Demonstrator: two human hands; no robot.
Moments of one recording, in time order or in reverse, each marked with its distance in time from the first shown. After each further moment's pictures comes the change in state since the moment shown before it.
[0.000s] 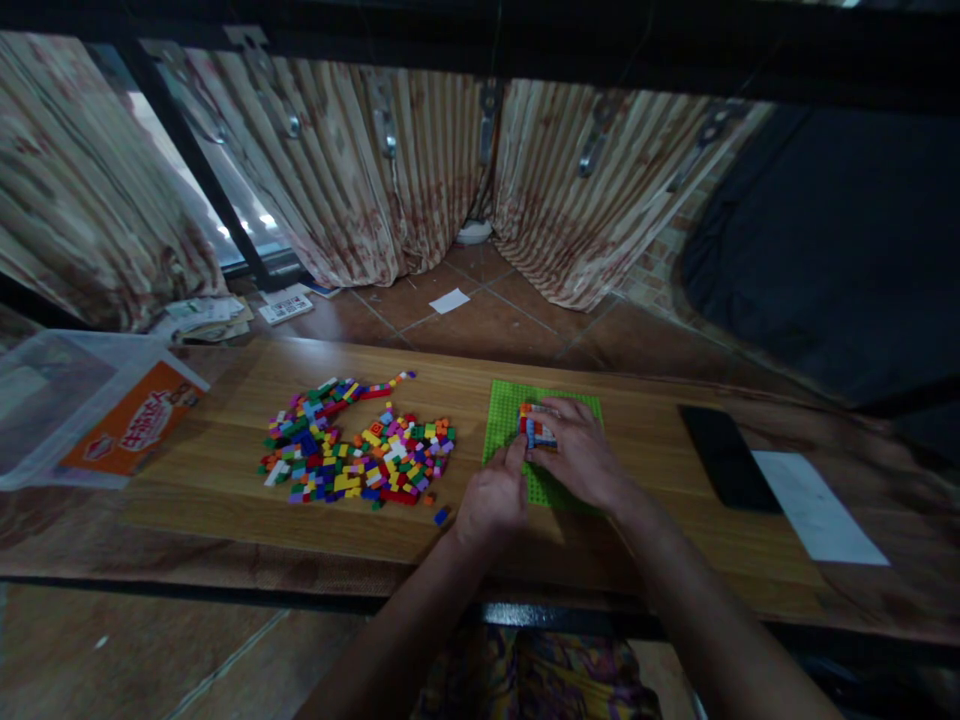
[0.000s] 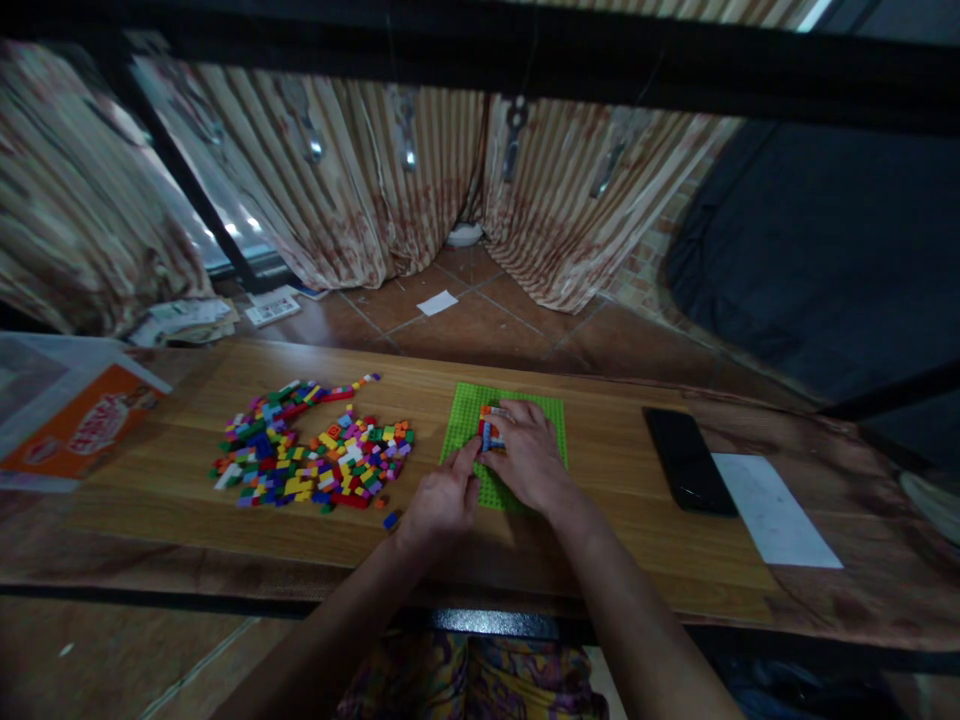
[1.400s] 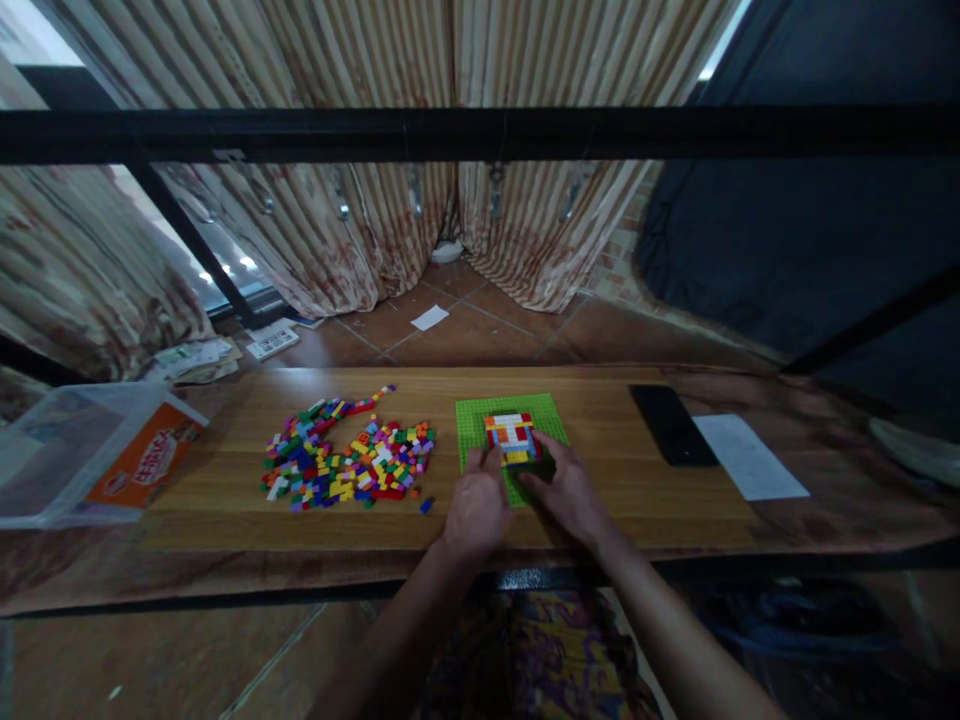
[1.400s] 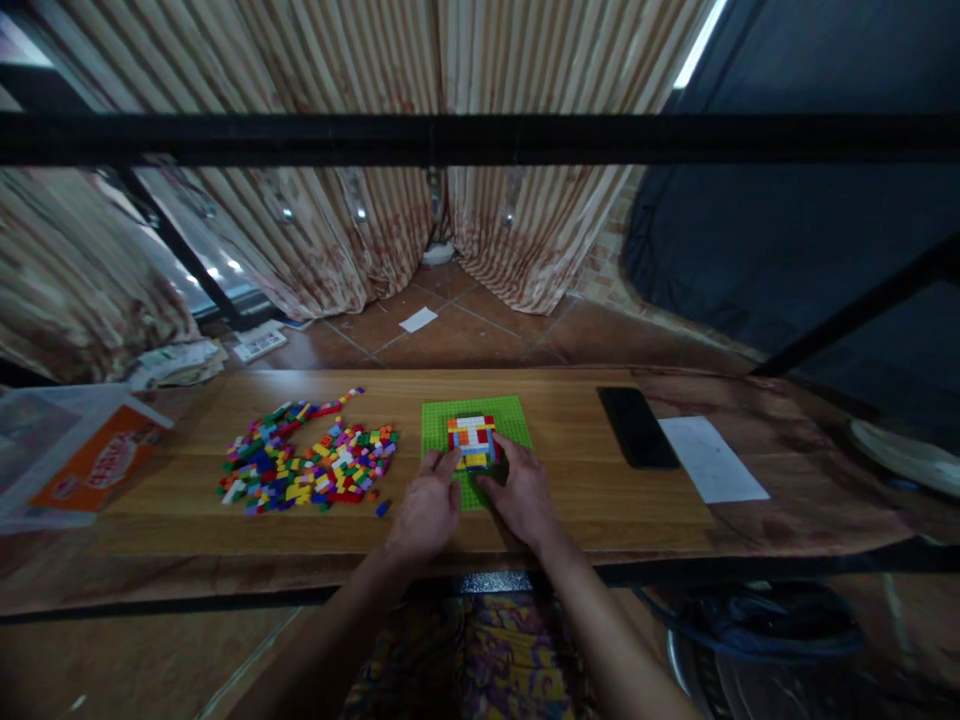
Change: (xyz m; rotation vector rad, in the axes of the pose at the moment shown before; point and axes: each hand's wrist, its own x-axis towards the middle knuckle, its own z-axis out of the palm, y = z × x) left_hand -0.019 0.034 -0.017 0.047 -0.032 -0.072; right_hand -0.080 -0.006 0.020 0.373 0.212 0.338
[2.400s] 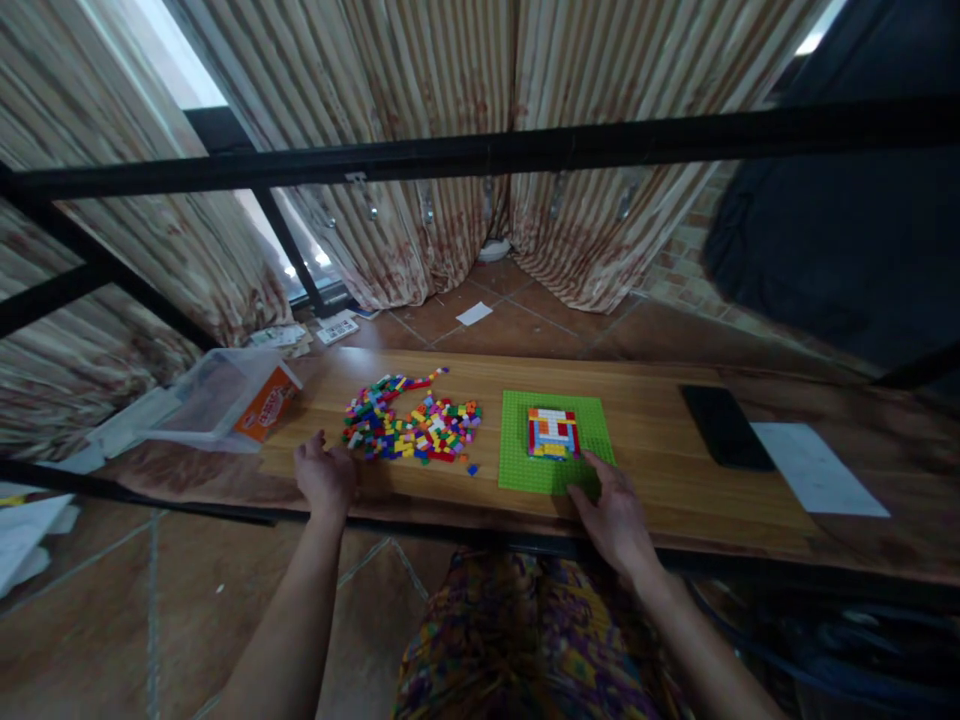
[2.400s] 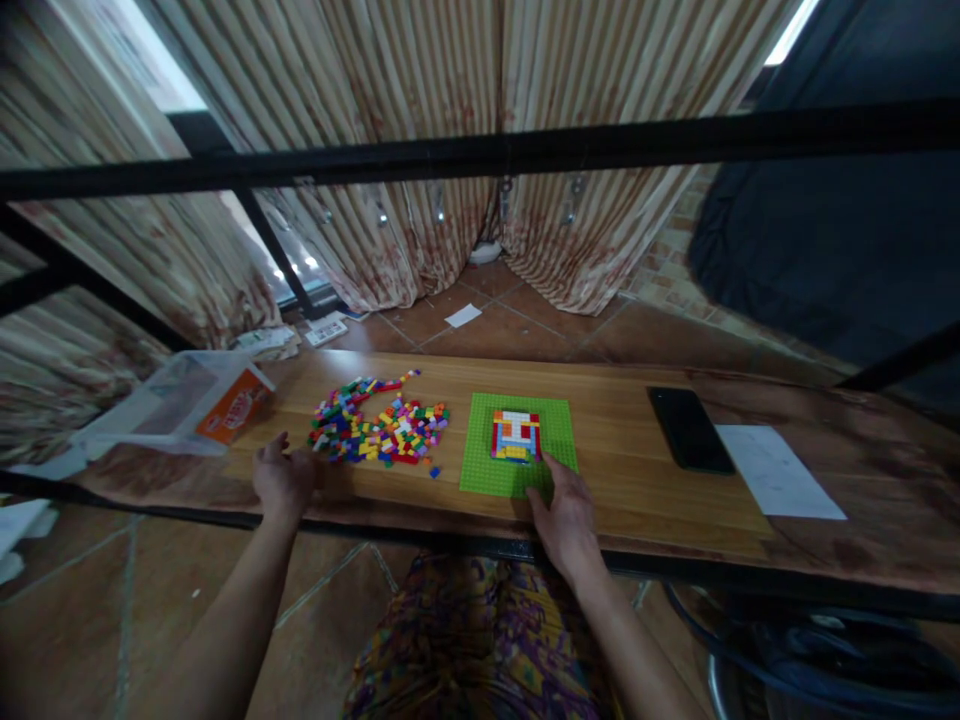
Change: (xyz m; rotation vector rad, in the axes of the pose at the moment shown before) left_hand -0.086 -0.197 -0.129 0.206 0.779 -0.733; right_hand -0.060 0.000 0.000 -0.106 0.108 -0.036
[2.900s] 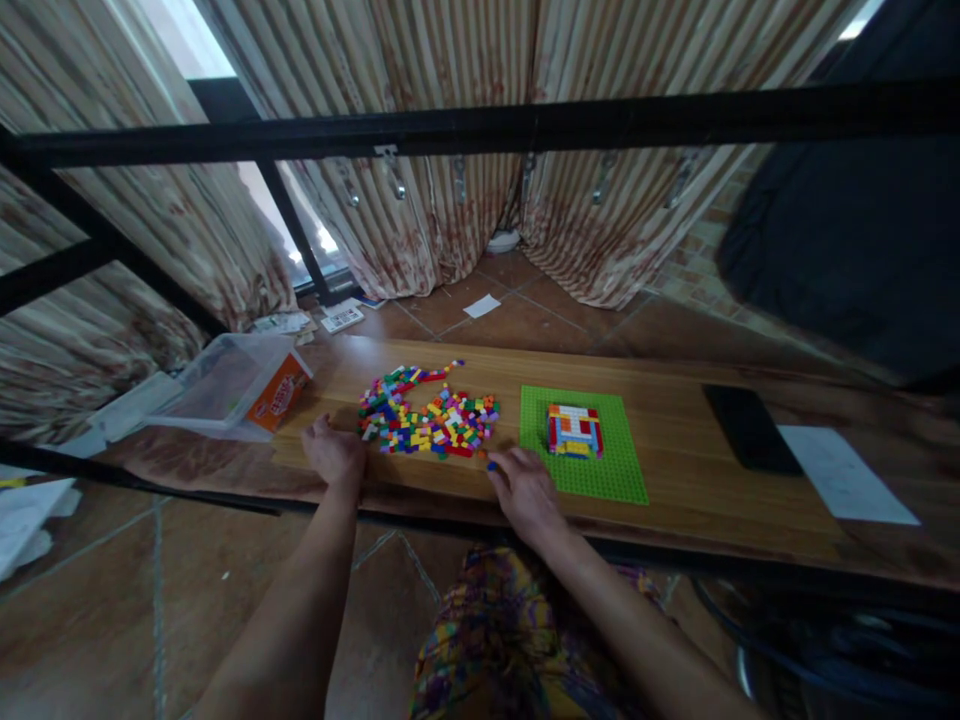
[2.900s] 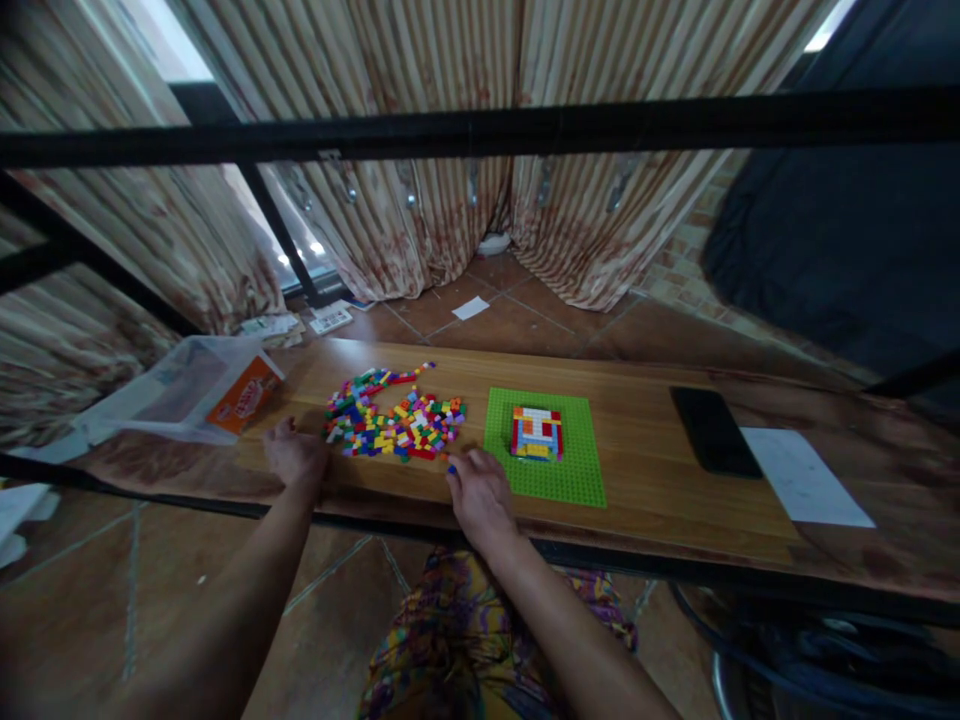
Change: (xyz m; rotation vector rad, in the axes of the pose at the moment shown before) left_hand 0.029 -0.009 0.023 -0.005 0.030 -0.129; right_hand 0.009 -0.115 0.070 -0.032 -0.266 -0.286
